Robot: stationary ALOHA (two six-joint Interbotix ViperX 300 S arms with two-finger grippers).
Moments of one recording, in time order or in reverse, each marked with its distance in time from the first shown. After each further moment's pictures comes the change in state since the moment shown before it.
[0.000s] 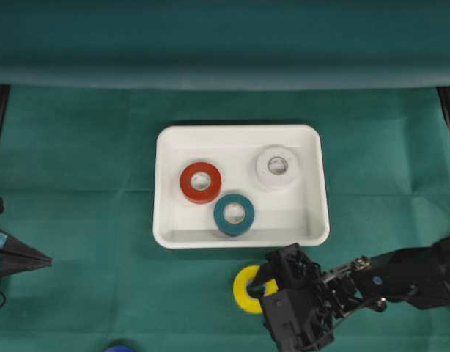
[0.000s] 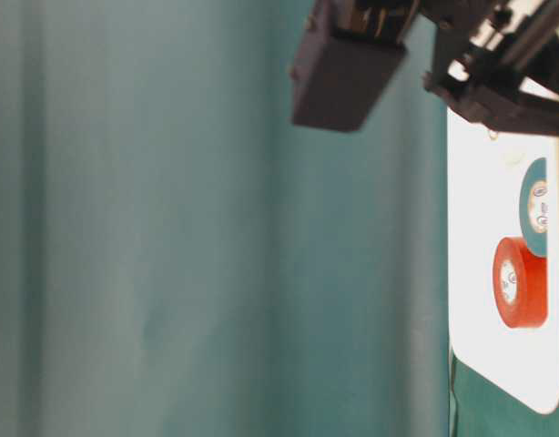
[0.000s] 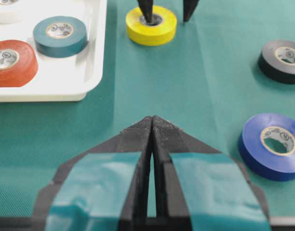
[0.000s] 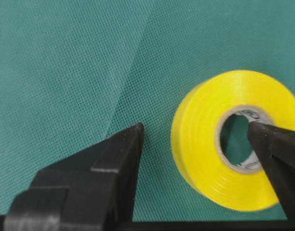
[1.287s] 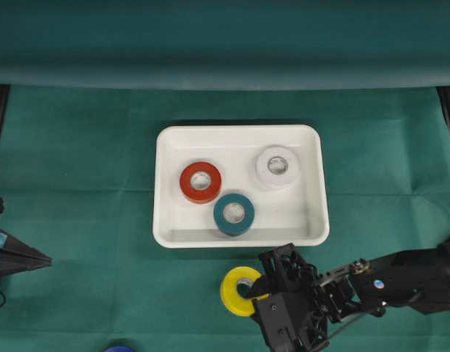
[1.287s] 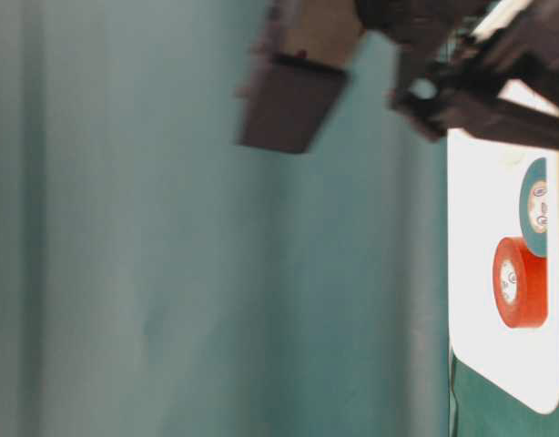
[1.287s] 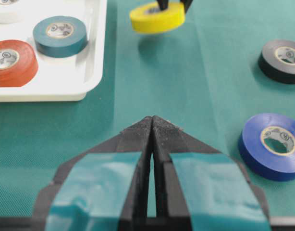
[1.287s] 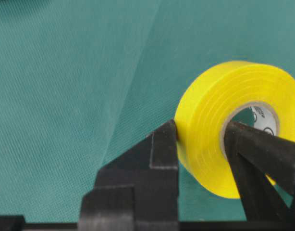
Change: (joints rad) left arm 0.000 0.000 0.000 0.000 0.000 0.000; right arm 0.032 -0.077 -0.058 0.000 0.104 0.009
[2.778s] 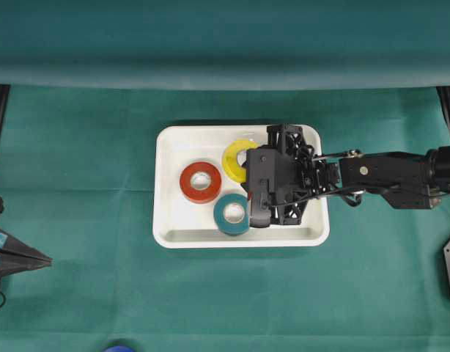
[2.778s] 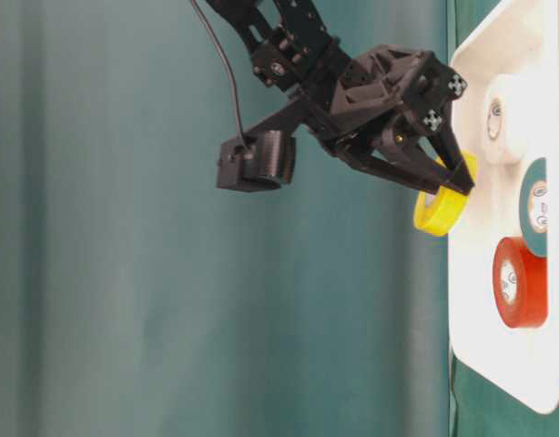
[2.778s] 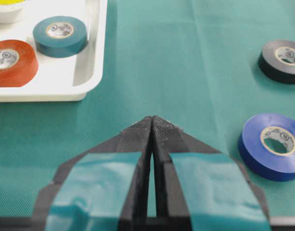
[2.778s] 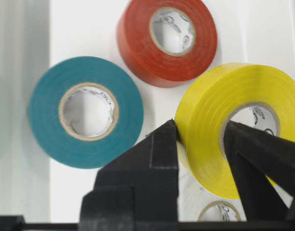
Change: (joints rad) left arm 0.002 0.000 0.000 0.000 0.000 0.000; right arm -0.474 0.028 -0.064 -0.149 -0.052 -0.009
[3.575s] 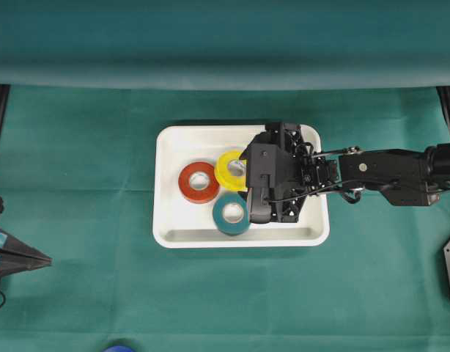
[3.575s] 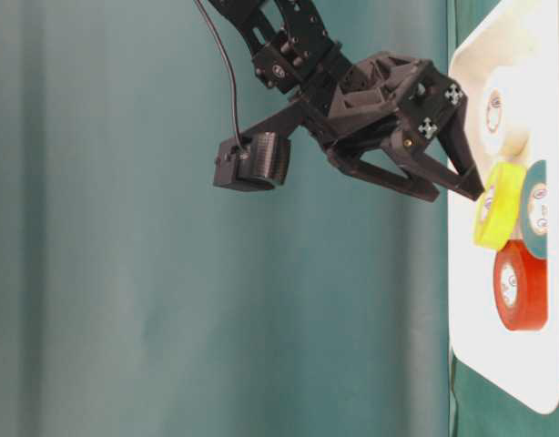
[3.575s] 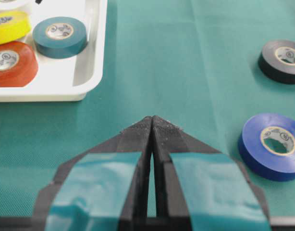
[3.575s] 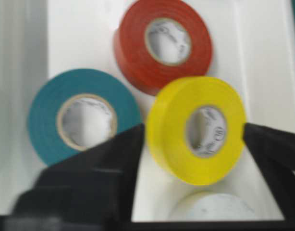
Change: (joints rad) left arm 0.000 0.000 0.000 0.000 0.000 0.000; right arm -0.011 0.000 0.000 -0.002 -0.037 0.011
